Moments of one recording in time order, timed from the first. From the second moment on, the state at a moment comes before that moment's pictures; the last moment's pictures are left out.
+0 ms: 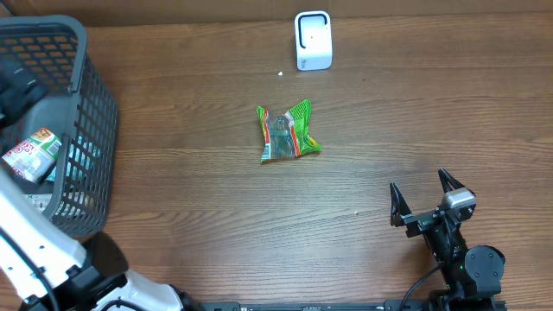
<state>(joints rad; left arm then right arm) 0.64 1.82 2.50 -1.68 0.04 -0.28 0.07 0.01 0.02 -0.02 -0.23 0.05</state>
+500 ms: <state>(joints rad) 0.79 1.82 1.97 -1.39 -0.02 -0.28 0.07 0.01 0.02 -0.02 -0.23 0.05</state>
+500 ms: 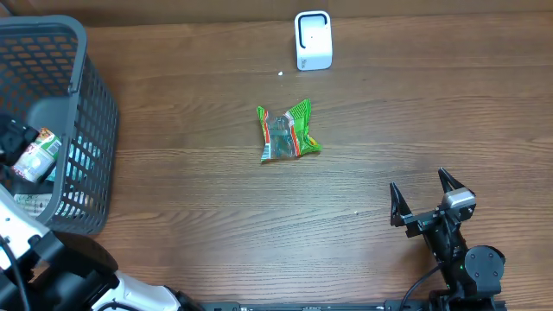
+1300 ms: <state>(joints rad) 0.67 2.03 1.60 -0.95 -0.02 -0.21 0.07 0.01 0.02 -0.02 -0.23 0.05</state>
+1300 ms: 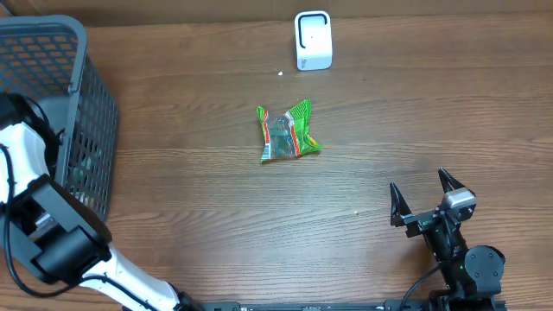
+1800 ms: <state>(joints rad) 0.67 2.09 1.61 -0.96 -0.03 -0.23 0.07 0.01 0.02 -0.02 -0.23 0.05</state>
